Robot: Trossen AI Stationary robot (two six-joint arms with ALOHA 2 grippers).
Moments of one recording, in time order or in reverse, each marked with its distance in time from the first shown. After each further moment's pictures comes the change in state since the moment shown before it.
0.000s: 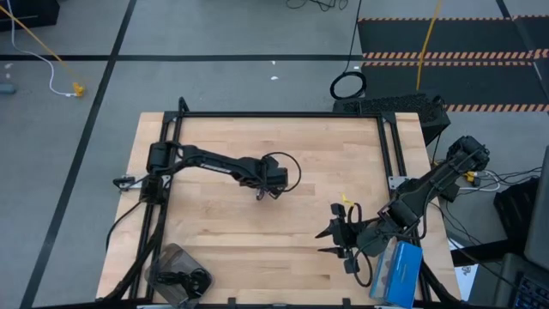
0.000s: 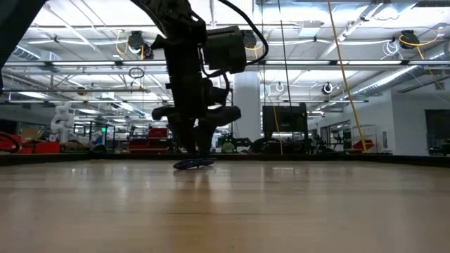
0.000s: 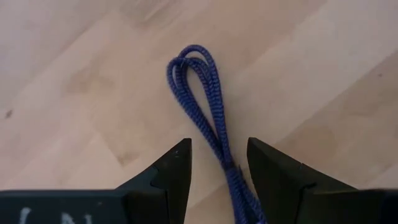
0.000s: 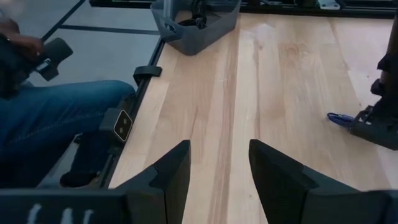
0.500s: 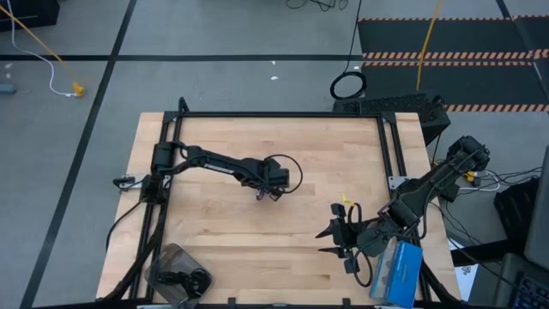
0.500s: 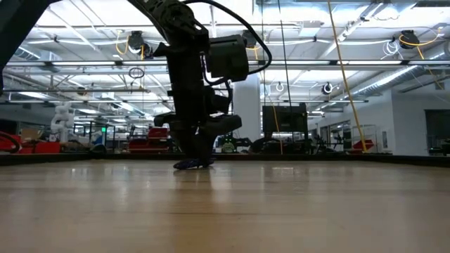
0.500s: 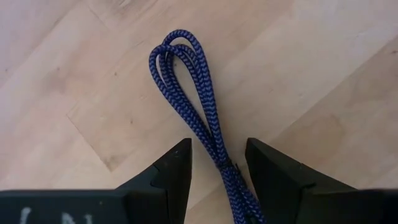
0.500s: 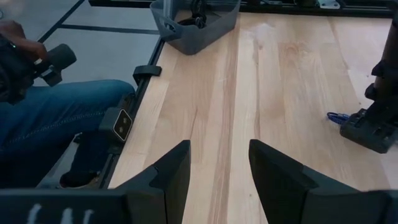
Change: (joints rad) left arm 0.010 0.039 0.001 0.019 0.031 0.056; right arm 0.000 0.000 0.000 -0.002 0.000 0.001
